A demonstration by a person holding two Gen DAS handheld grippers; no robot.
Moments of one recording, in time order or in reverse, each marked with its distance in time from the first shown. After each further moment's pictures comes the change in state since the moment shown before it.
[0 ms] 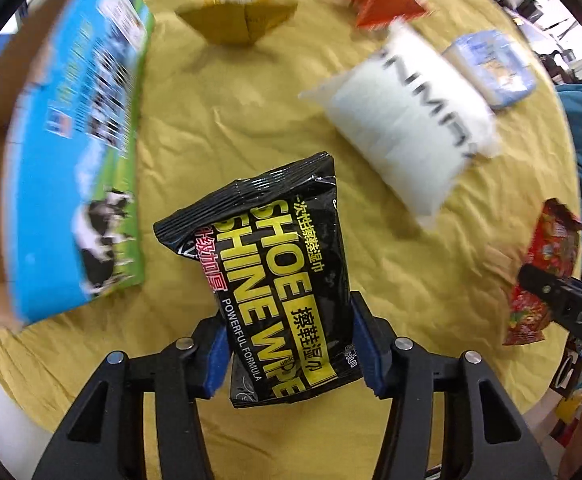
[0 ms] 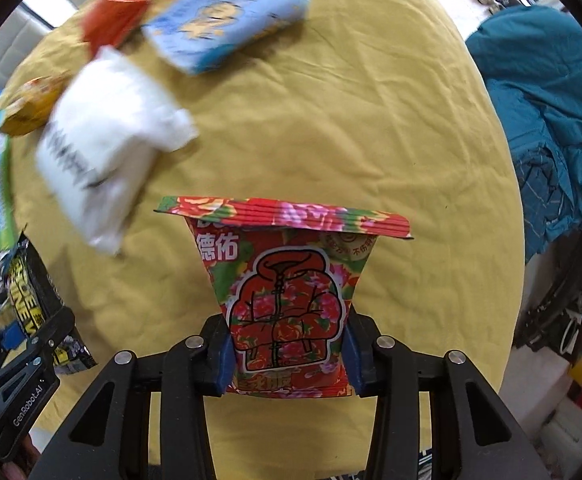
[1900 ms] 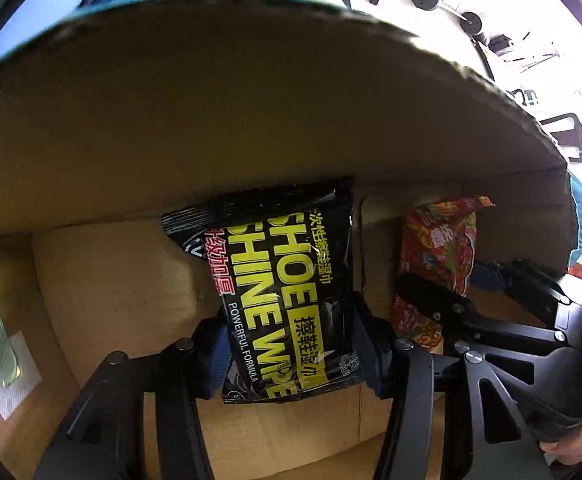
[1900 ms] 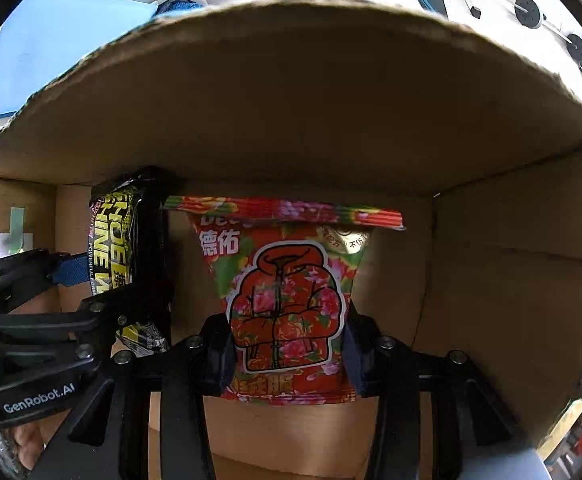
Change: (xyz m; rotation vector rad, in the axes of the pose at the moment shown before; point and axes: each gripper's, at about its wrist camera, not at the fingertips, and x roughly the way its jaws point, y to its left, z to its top) left arm -0.005 0.330 0.169 0.011 0.033 -0.337; right arm -0.016 0.467 0.132 -0.358 -0.017 0.094
